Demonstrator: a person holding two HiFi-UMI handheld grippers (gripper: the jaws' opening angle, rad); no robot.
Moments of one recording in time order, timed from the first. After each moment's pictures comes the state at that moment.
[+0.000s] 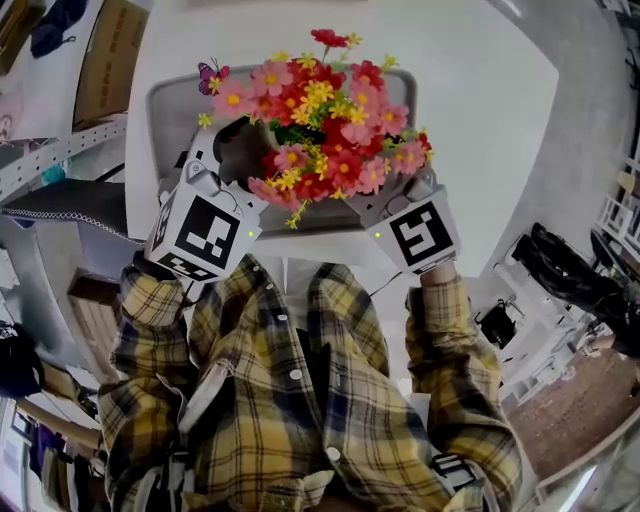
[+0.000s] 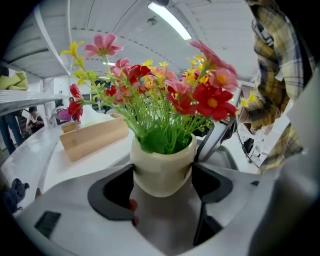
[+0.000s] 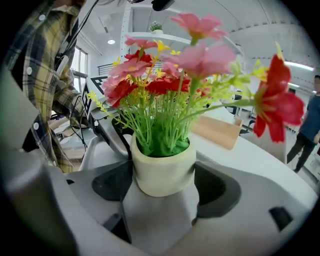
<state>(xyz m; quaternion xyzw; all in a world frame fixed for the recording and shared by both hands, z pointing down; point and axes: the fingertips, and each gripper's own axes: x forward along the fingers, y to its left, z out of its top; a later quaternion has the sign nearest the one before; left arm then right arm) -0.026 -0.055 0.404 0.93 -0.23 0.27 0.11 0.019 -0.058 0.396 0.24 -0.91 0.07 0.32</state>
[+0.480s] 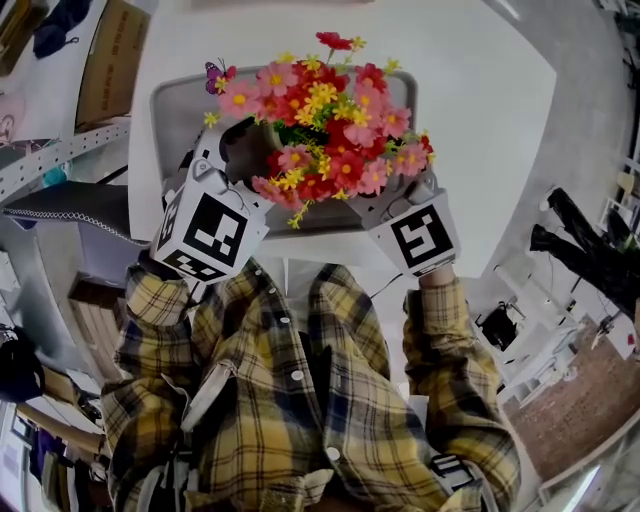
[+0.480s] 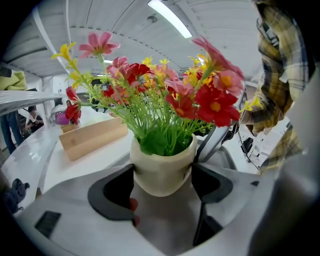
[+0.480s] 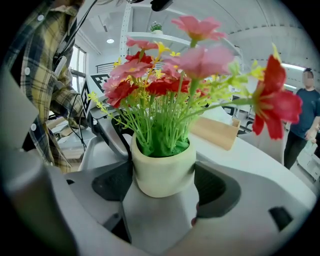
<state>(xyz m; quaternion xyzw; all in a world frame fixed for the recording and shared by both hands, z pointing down) -0.024 -0.055 0.406 0.93 -0.22 0.28 0.11 0.019 -0.057 0.396 0.26 -0.91 0.07 0.32</state>
